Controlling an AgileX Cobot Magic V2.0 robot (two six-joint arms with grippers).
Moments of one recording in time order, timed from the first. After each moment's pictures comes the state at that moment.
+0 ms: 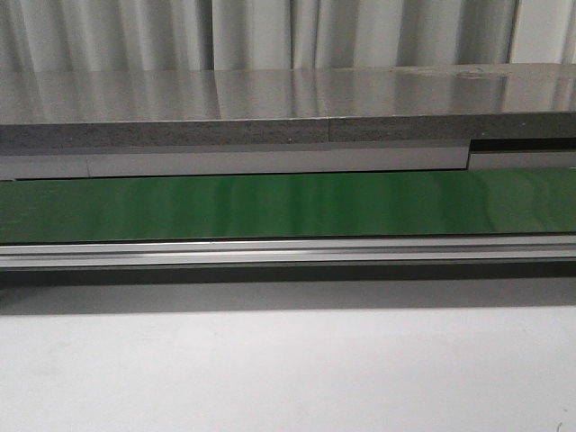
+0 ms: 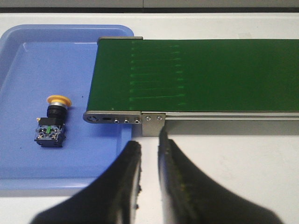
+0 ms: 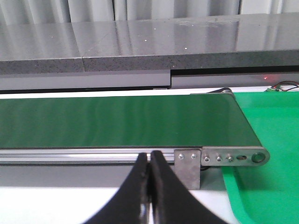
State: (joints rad) left arm -0.02 0.55 -0.60 0.04 0.73 -0.08; right arm 0.03 -0.01 0.03 0.13 0.13 -0.07
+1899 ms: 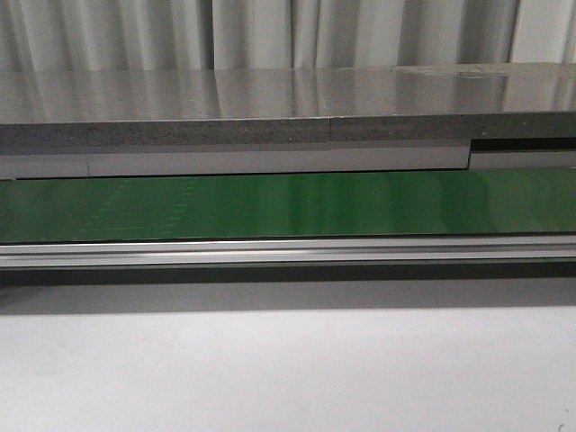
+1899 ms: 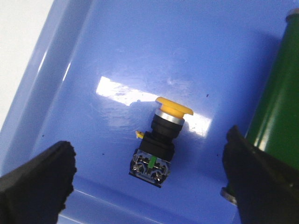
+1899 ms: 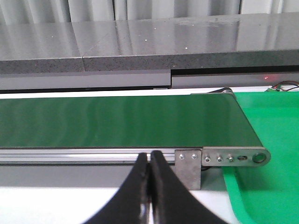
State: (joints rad) left arm 0.41 1.66 -1.20 0.00 0.80 0.01; right arm 0.03 -0.01 0.03 0.13 0.13 -0.07
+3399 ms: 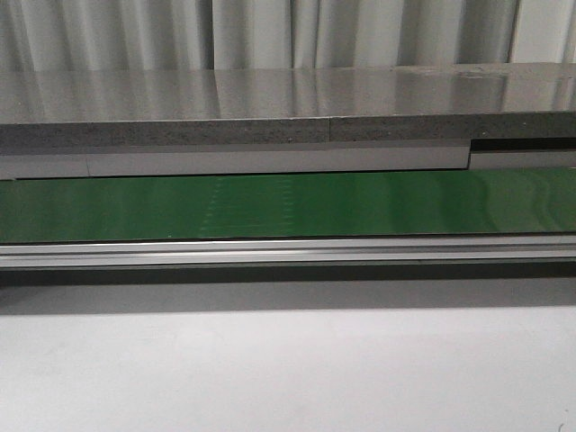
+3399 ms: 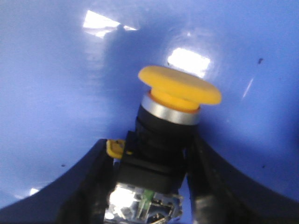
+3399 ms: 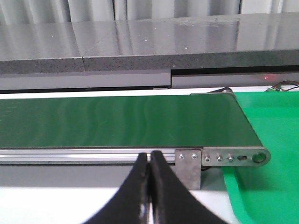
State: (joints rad) left arm 0.41 1.93 -1.21 -0.01 0.78 0.02; right arm 0.03 -0.01 0.03 0.13 0.13 -0.07
